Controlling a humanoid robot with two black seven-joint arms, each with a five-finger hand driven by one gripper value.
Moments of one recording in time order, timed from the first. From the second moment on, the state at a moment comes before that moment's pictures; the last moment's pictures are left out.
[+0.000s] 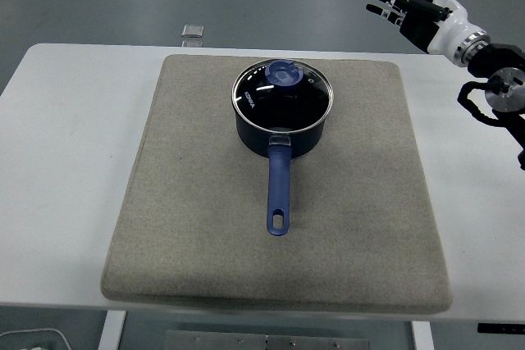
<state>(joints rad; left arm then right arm) 0.05 0.00 -0.14 -0.11 0.08 -0.09 0.09 1.07 -0.33 0.53 0.72 -0.01 0.22 0.08</state>
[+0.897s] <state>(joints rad) 0.04 0.00 -0.14 -0.10 0.08 -0.09 0.09 1.07 -0.34 0.53 0.71 -0.01 0.22 0.08</state>
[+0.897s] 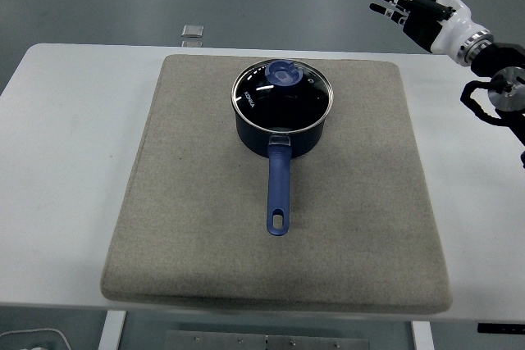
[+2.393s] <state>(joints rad) 0.04 0.00 -0.14 -0.10 0.08 -0.09 0.09 1.13 -0.39 0.51 0.81 -0.43 0.26 0.07</state>
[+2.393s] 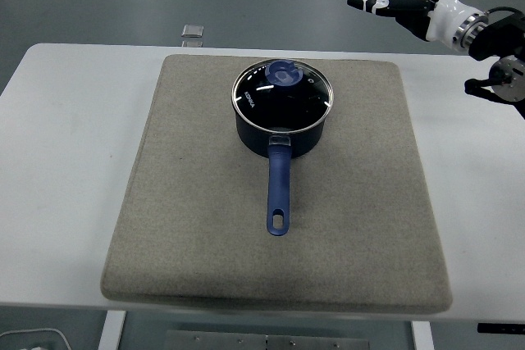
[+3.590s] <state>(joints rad) 0.04 0.00 -0.14 -0.10 0.08 -0.09 0.09 1.39 -0.25 0.24 0.88 -1.12 0.42 0.14</state>
